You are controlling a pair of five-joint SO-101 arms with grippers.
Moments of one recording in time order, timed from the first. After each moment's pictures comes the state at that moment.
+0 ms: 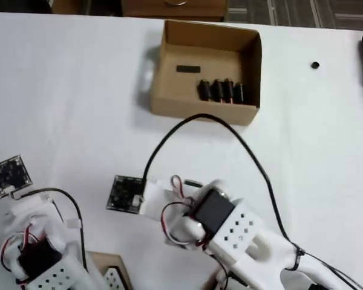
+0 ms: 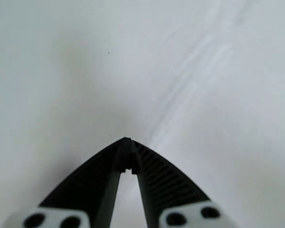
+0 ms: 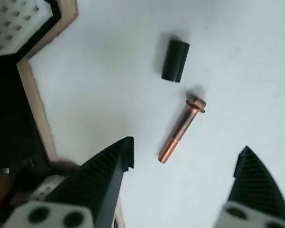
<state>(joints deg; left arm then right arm) -46.1 -98.2 81.6 74.2 -7.1 -56.6 -42.2 37.4 91.6 27.5</state>
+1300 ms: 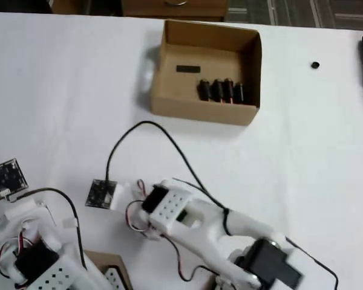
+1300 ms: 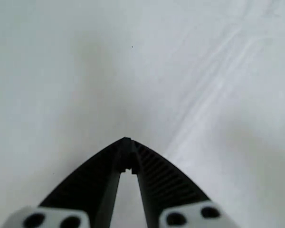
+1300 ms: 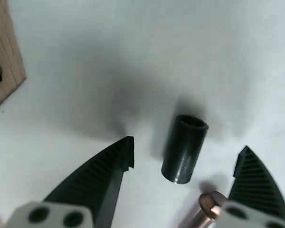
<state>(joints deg) -52.2 -98.3 81.6 74.2 -13.8 -59.5 -6.5 44.9 53.6 24.3</state>
